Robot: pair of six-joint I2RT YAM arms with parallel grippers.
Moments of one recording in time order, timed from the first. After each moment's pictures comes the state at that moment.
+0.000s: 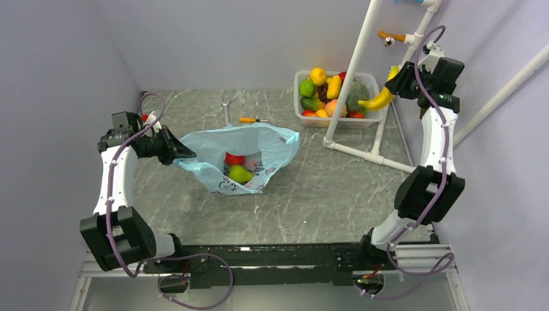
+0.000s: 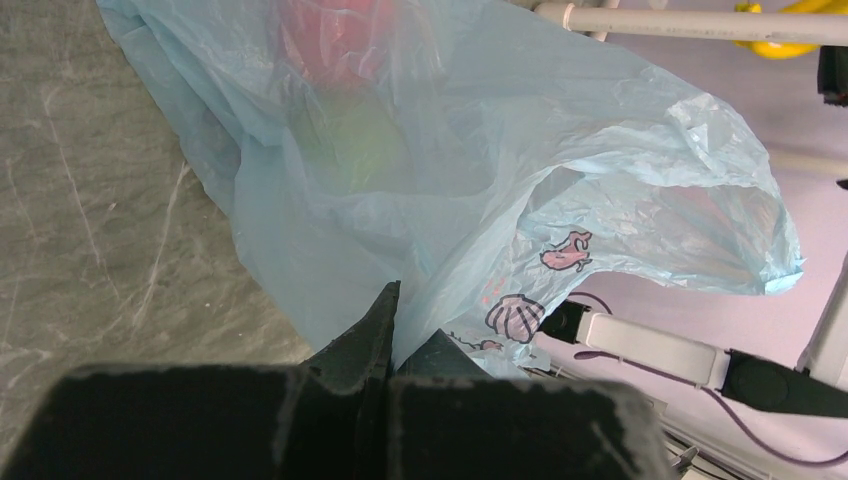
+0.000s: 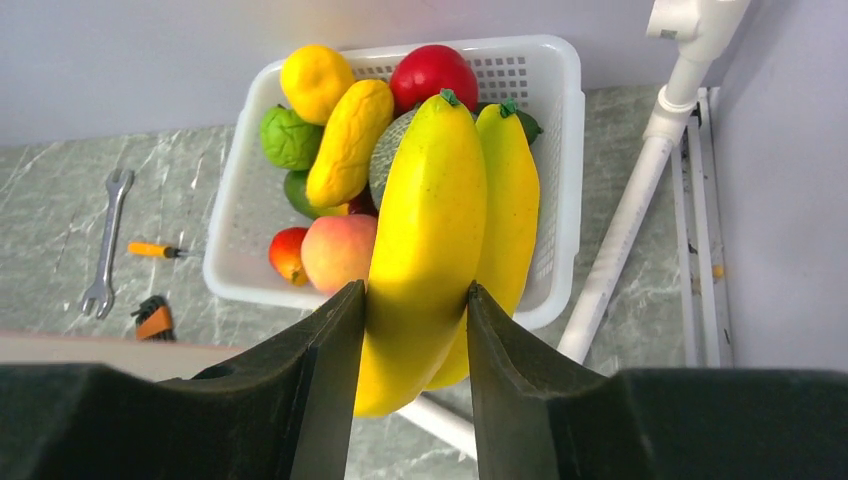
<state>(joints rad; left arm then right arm) 0.30 1.31 1.15 -0.93 0.87 -0.31 -0.36 1.70 1.72 -0.44 -0.52 0.09</state>
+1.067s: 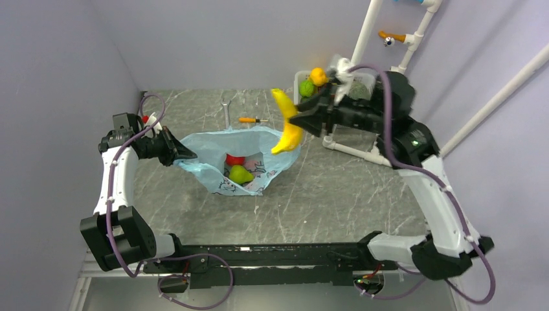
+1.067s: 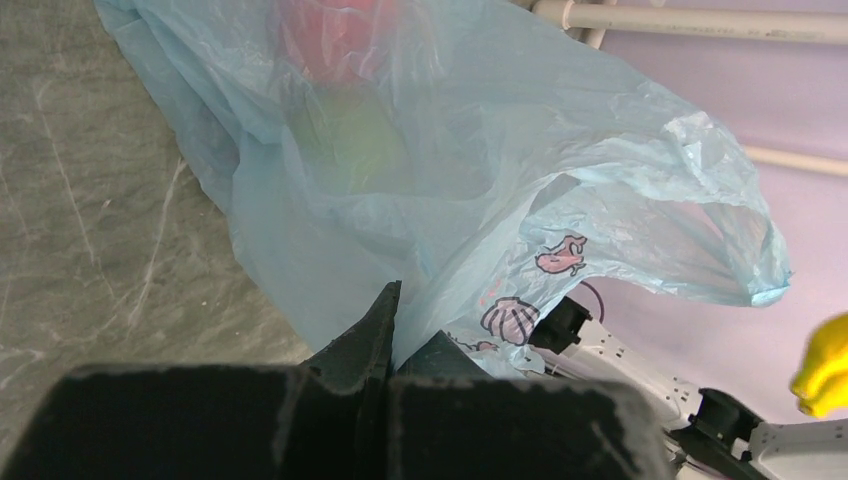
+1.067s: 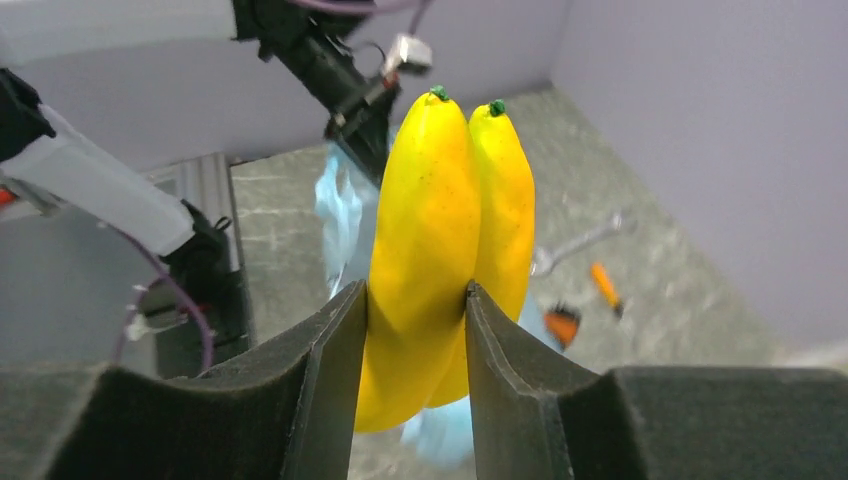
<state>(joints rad) 0.30 1.30 1.13 -0.93 0.87 -0.31 0.45 1.17 1.64 -0.58 -0.72 0.00</state>
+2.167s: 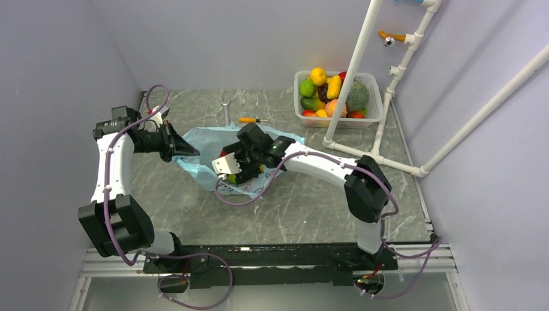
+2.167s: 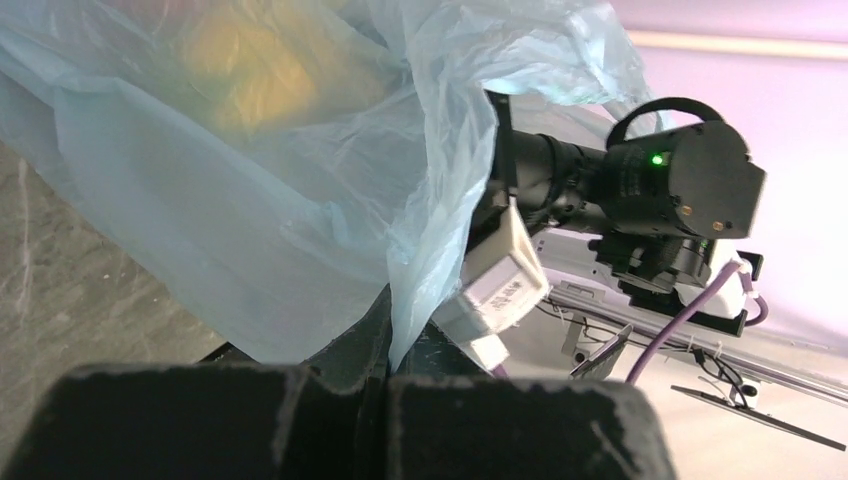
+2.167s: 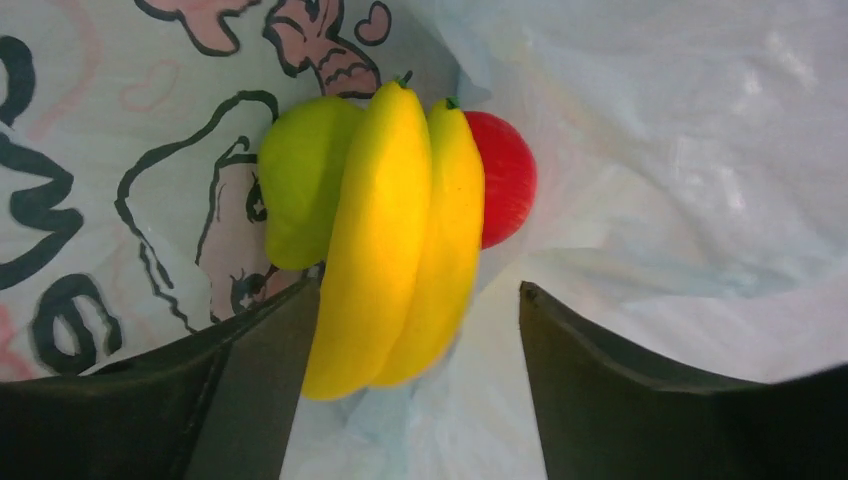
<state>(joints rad) 0.30 1.40 1.31 -1.22 1.08 -0.11 0.94 1.88 1.51 -0.43 -0.23 -1.15</state>
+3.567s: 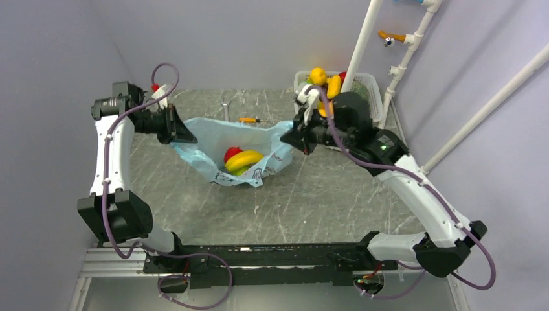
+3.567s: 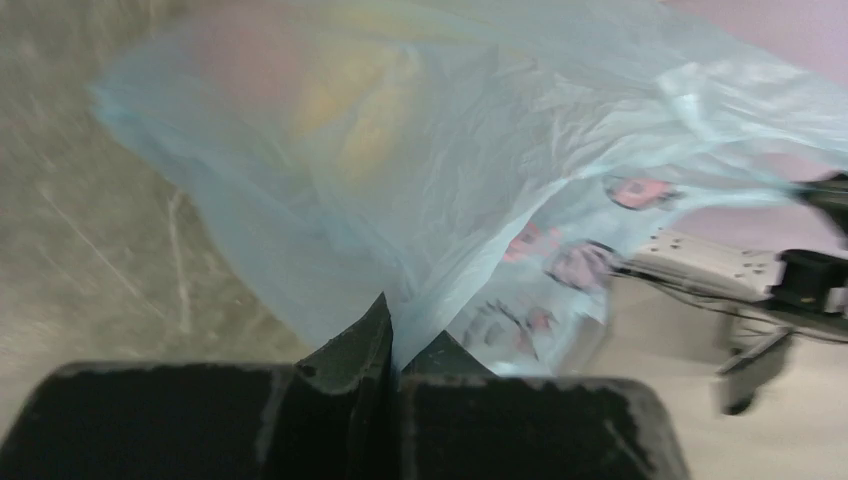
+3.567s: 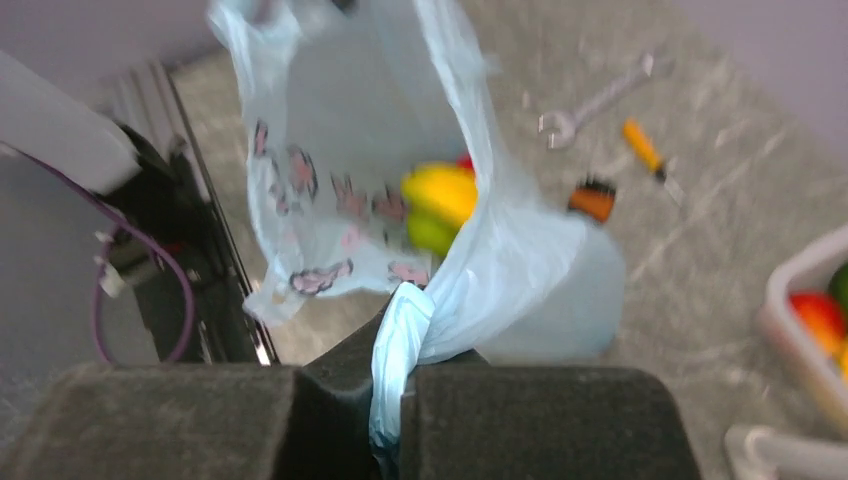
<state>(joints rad) 0.23 1.49 1.53 -1.29 0.94 0.03 0.71 1.22 1.43 -0.64 -0.37 -0.05</state>
